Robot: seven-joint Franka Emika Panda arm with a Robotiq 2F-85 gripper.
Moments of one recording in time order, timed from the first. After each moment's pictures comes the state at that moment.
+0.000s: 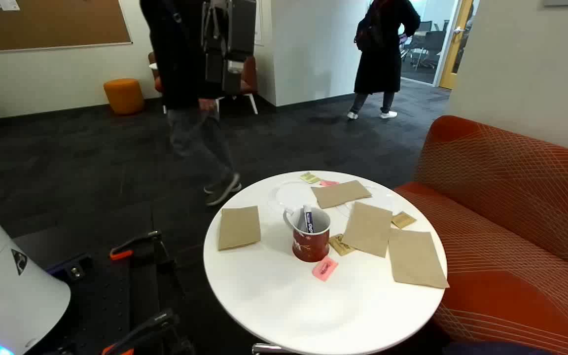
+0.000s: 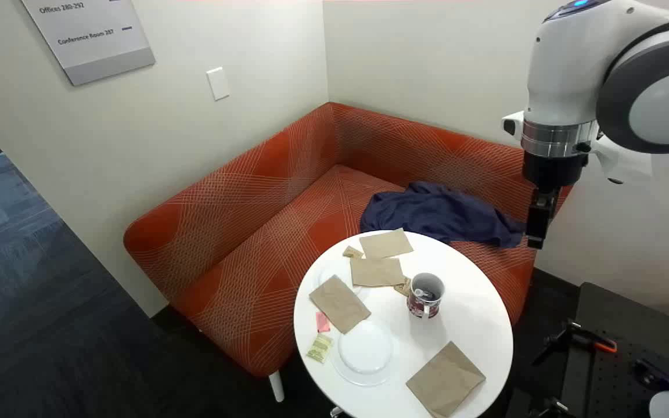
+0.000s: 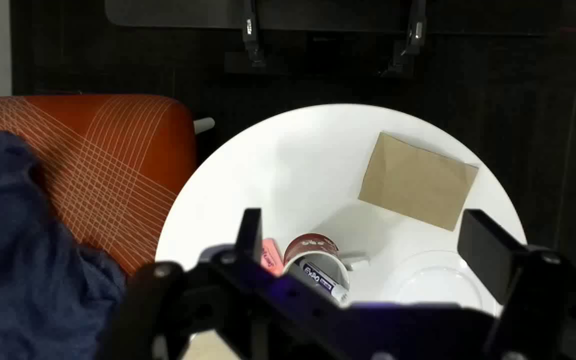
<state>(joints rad) -0.02 -0.36 -0.01 -2.32 -0.04 1.75 -0.04</state>
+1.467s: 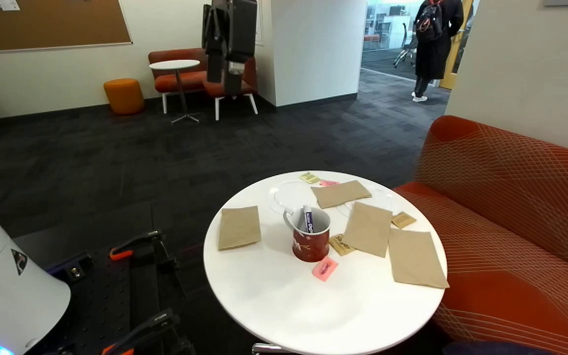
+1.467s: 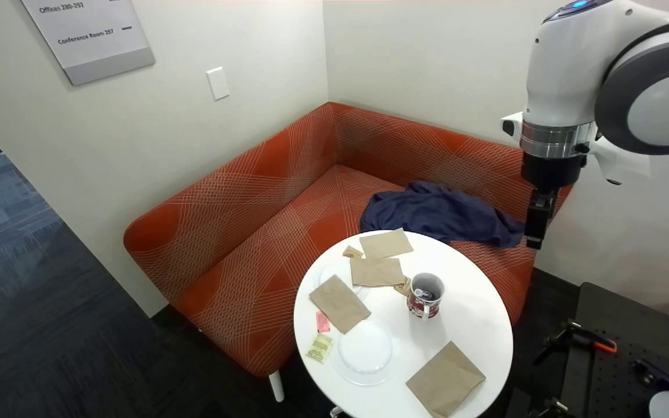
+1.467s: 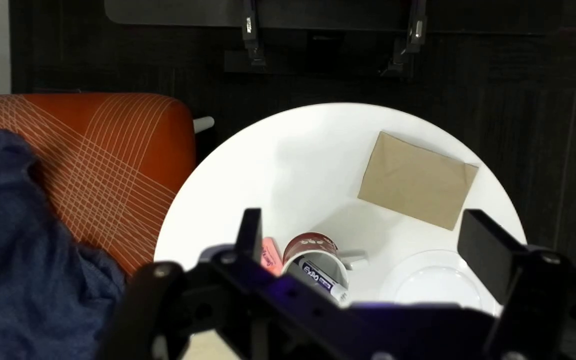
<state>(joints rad) -0.02 -0.35 -0.01 -2.32 -0.04 1.75 -0.04</state>
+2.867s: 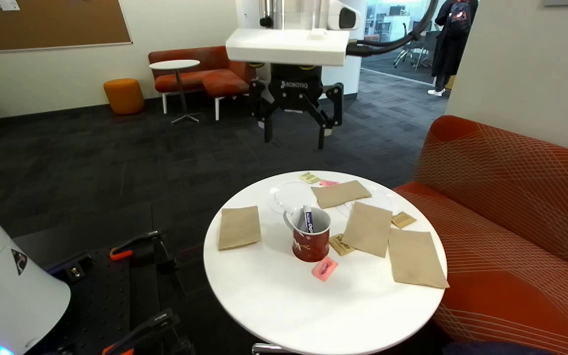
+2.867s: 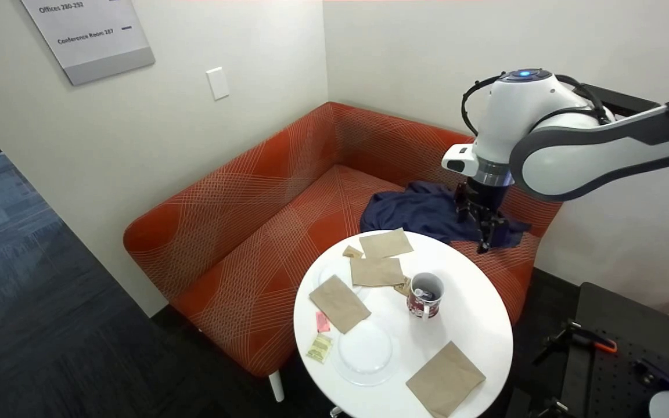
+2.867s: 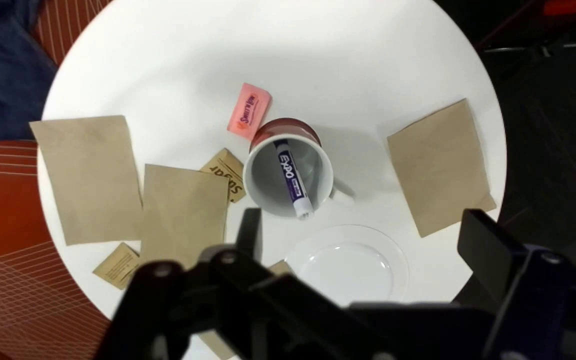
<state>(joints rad) -0.02 -0.09 -0.09 -2.36 0.01 2.25 -0.94</state>
